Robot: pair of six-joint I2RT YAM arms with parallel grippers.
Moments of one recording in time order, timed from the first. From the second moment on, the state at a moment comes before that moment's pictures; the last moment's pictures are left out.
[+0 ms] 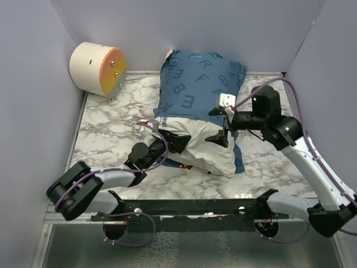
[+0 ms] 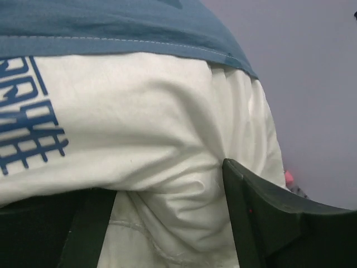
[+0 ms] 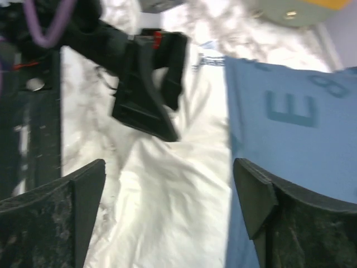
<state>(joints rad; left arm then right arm) -0.76 1.39 0.32 1.22 0.00 -0.63 0.54 1.18 1.32 -0.67 -0.79 -0.52</state>
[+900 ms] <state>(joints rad) -0.84 0.86 0.37 0.32 -0.02 -0.89 0.52 1.31 1.18 -0.41 -0.39 -0.56</state>
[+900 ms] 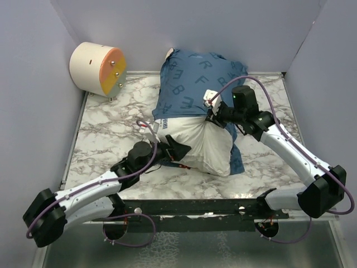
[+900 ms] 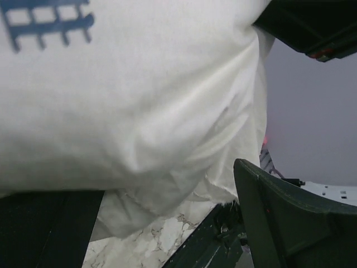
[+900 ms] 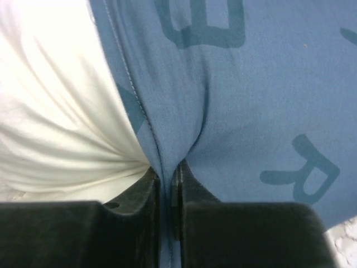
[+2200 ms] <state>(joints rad) -0.78 1.25 0.73 0.24 0.00 -0.48 0.48 1.15 1.42 -0.93 -0.83 -0.85</state>
